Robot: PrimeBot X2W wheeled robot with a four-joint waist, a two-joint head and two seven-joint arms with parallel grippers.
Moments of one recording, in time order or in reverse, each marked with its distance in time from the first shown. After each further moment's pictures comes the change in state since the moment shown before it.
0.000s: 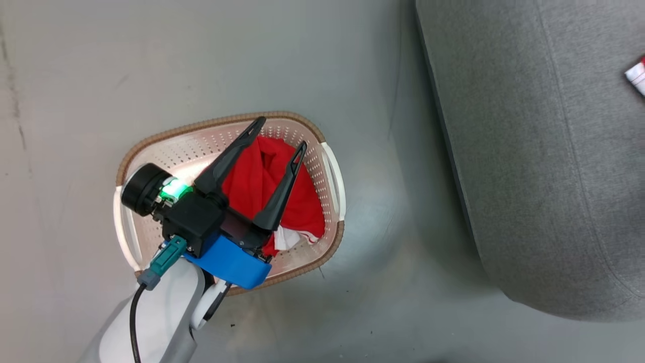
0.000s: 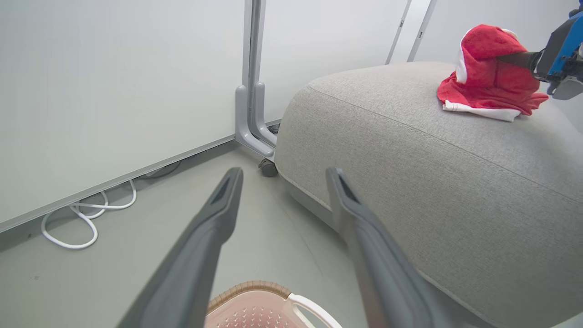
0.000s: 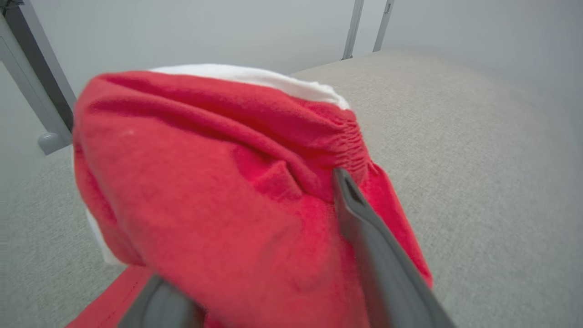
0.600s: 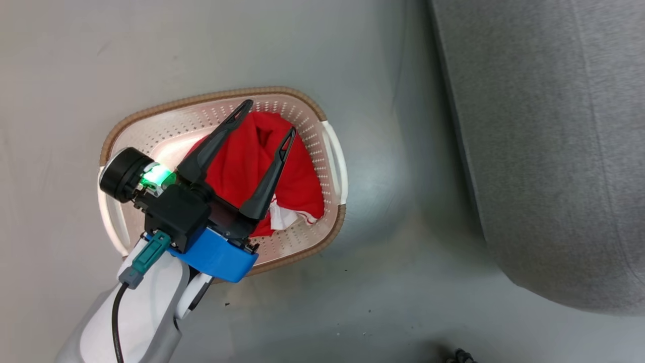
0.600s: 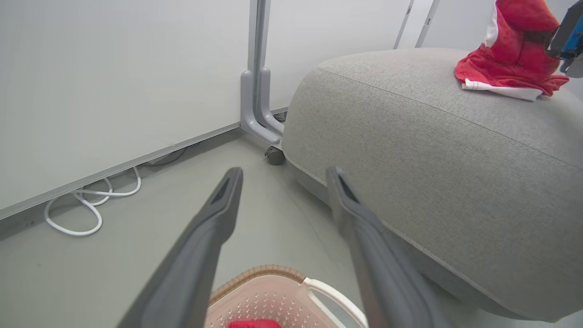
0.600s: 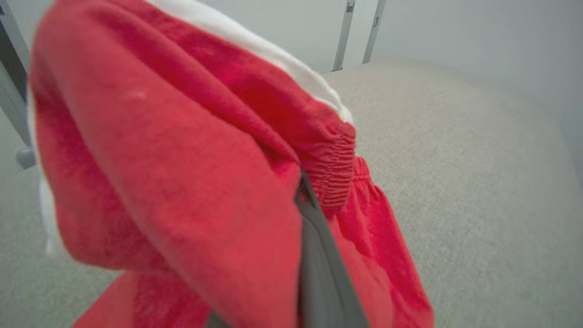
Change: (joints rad) left arm -0.020 0.041 0.015 -0.042 0.018 0.000 0.000; right arm 0.001 -0.029 0.006 -0.102 0.098 0.000 0.009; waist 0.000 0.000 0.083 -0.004
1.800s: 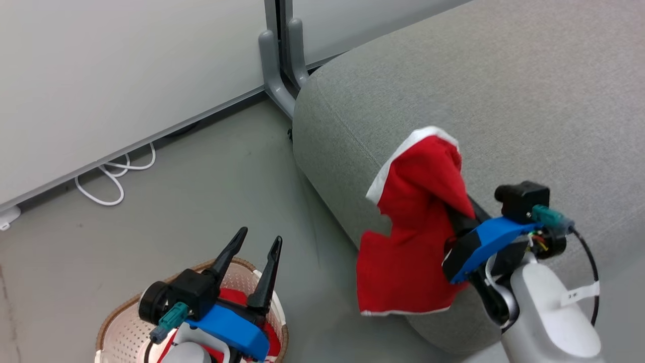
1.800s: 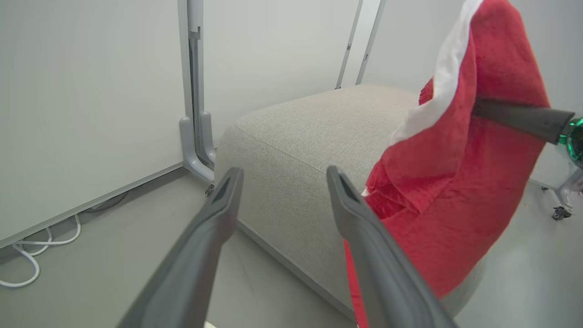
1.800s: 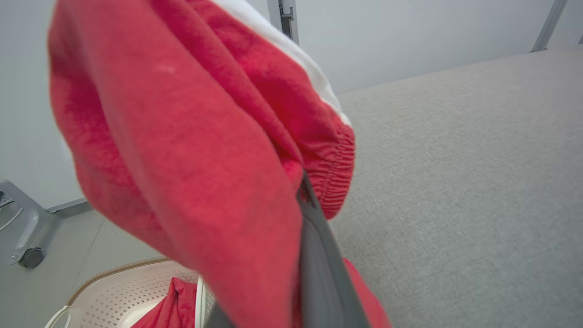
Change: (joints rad) left arm 0.314 -0.162 0.095 0.244 -0.112 0.000 0.000; right arm 0.518 0.328 0.883 -0.351 0.184 0.000 0.226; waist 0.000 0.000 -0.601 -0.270
